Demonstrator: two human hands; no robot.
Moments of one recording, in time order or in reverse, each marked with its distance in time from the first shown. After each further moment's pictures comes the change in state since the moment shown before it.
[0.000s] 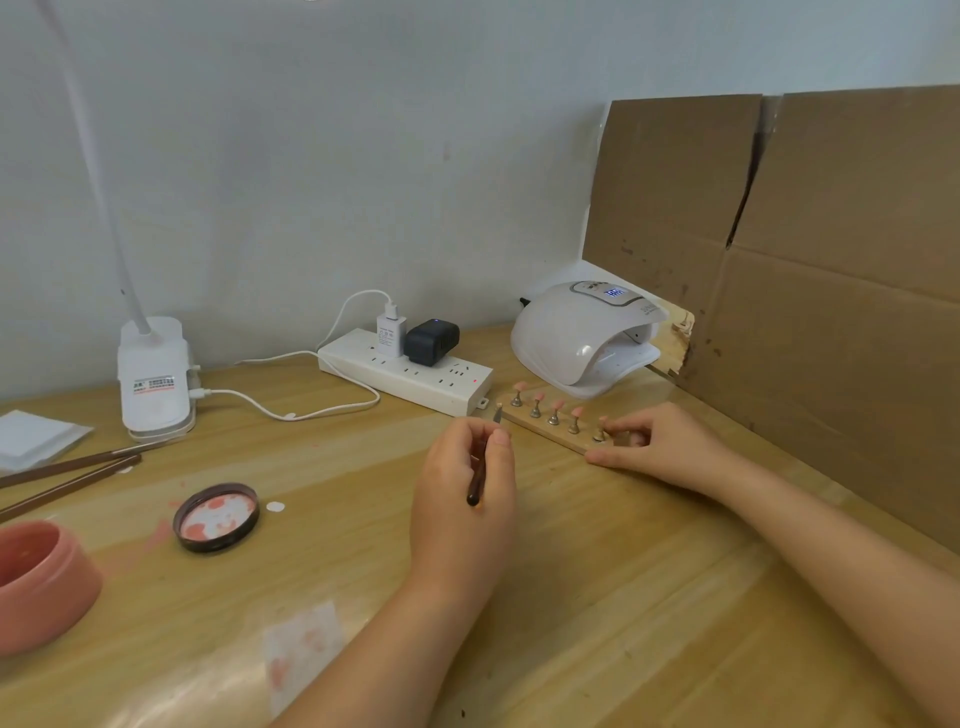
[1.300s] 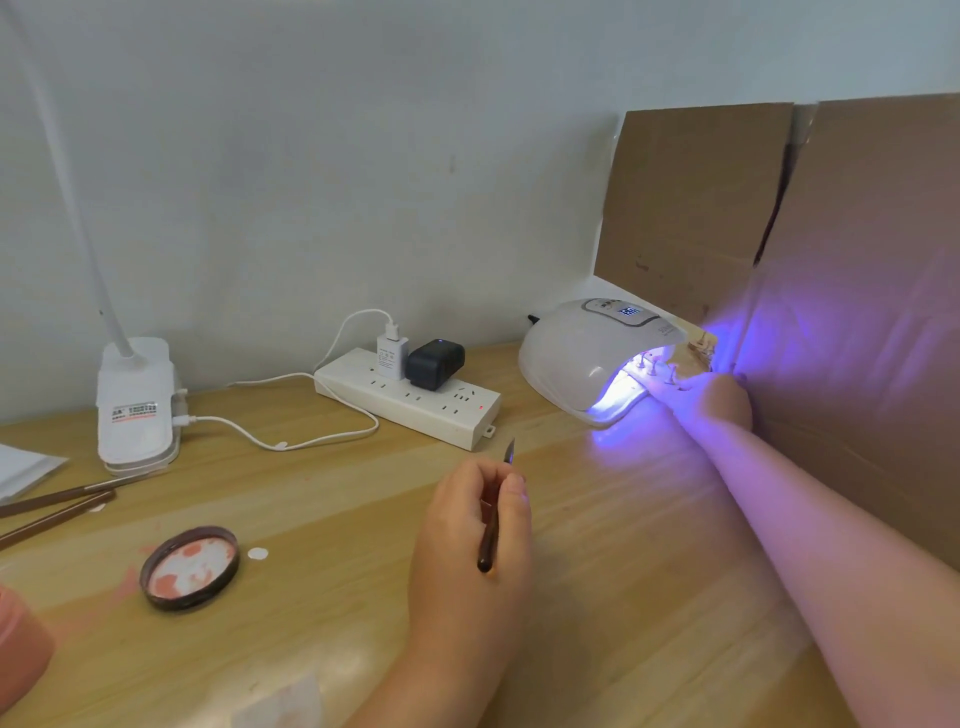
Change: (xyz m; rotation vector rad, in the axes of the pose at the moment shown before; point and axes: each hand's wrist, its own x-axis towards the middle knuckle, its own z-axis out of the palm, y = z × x) left_hand -0.002 -0.007 0.002 -0.026 0.005 0.057; right_hand 0.112 0.066 -0.021 -0.067 0.613 0.499
